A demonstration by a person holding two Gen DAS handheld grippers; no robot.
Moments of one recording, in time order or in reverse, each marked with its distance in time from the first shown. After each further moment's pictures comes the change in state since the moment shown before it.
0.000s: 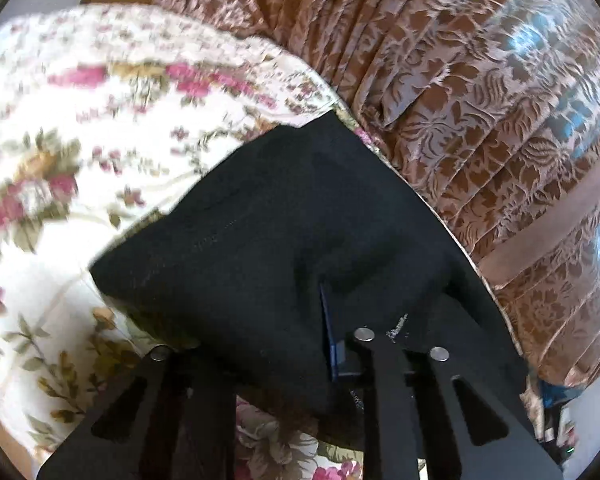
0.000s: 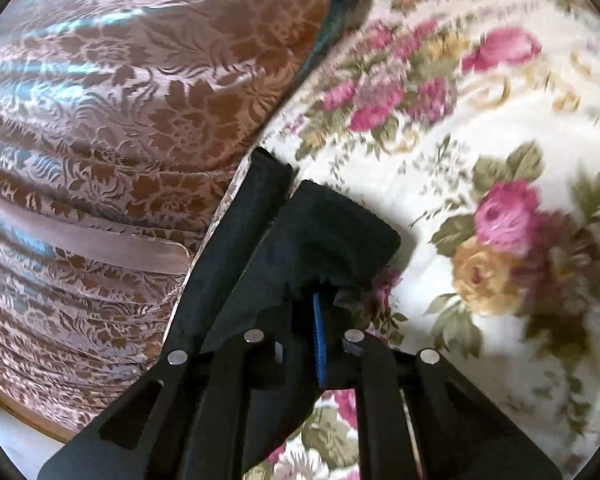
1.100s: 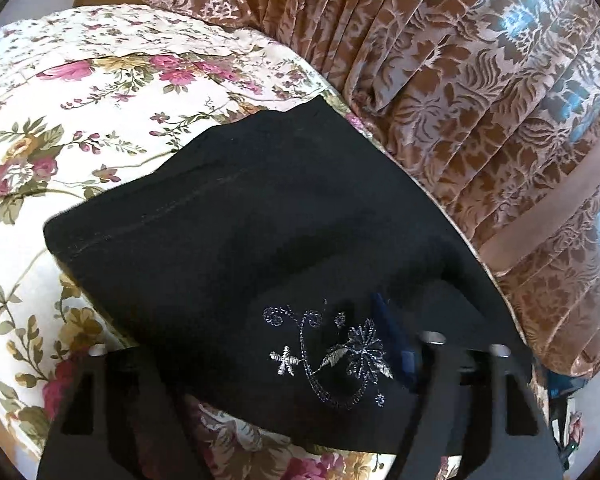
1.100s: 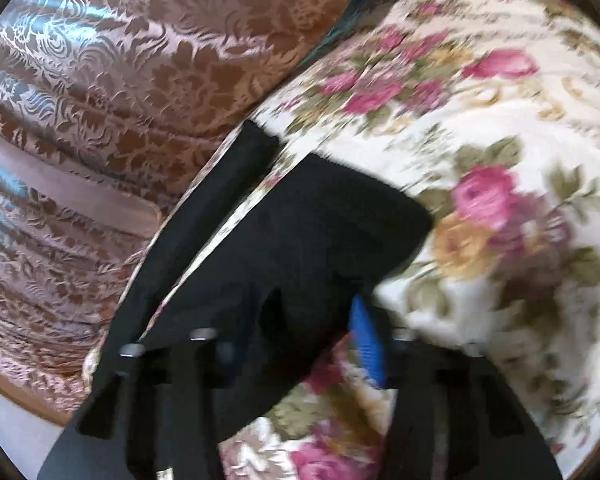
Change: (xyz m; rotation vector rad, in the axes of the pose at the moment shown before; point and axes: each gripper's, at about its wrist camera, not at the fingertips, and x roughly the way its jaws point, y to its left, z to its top) left arm 0.017 -0.014 -0.014 0.015 0.045 0.030; right arm 0.015 0.000 -0.024 -0.125 0.066 -0.064
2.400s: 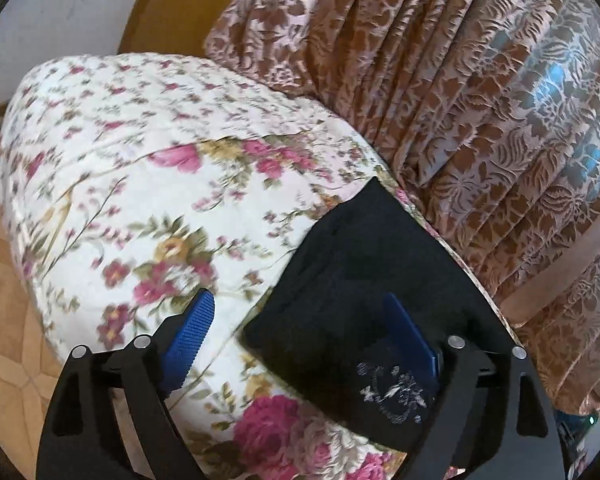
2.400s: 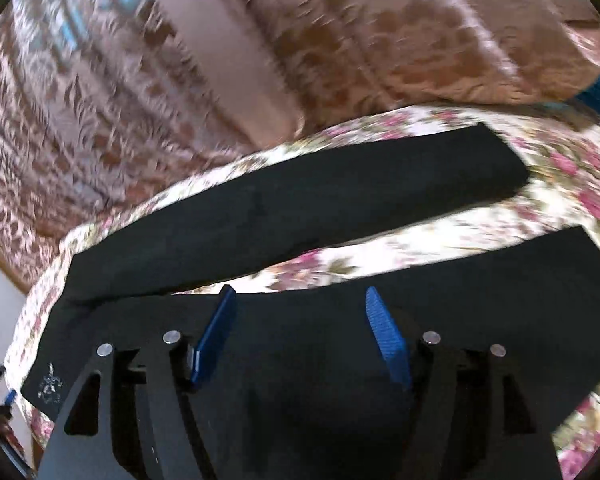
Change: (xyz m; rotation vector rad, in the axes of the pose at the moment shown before) left arm -0.086 0.049 0.041 -0.054 -0.160 0.082; right arm 0.091 0.216 -0.086 -0.618 0.086 -0.043
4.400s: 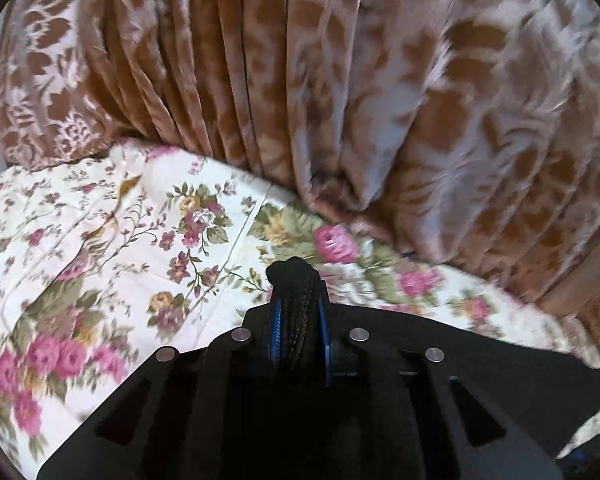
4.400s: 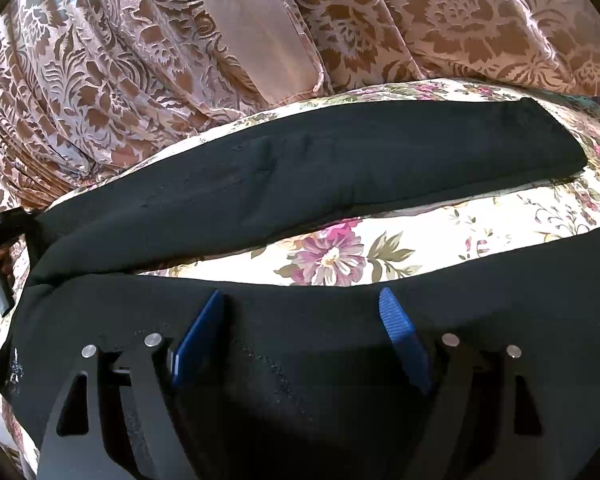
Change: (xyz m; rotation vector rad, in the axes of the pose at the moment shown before) left arm 0.246 -0.187 0.117 0.375 0.045 -0.063; right arm 0.057 0.007 -0.017 -0.038 0.039 -0.002
